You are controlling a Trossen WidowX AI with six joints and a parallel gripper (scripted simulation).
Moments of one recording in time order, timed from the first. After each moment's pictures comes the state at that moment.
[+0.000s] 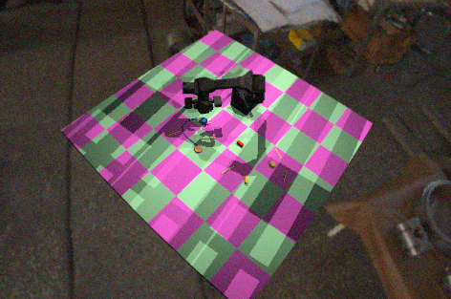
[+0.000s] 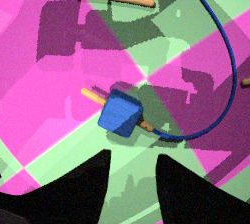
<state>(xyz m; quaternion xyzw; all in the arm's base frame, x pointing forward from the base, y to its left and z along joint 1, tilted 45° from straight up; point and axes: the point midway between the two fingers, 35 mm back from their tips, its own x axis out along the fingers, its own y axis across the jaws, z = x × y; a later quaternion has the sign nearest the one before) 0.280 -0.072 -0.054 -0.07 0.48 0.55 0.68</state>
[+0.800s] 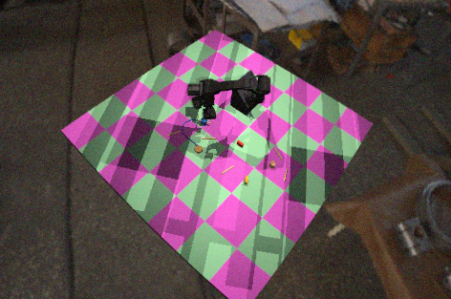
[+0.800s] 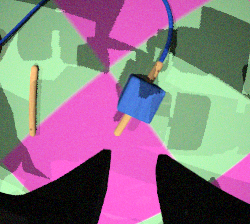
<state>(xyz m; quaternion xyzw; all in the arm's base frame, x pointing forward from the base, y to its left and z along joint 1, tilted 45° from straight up) 0.263 -0.054 -0.040 0.44 0.73 0.04 0.52</state>
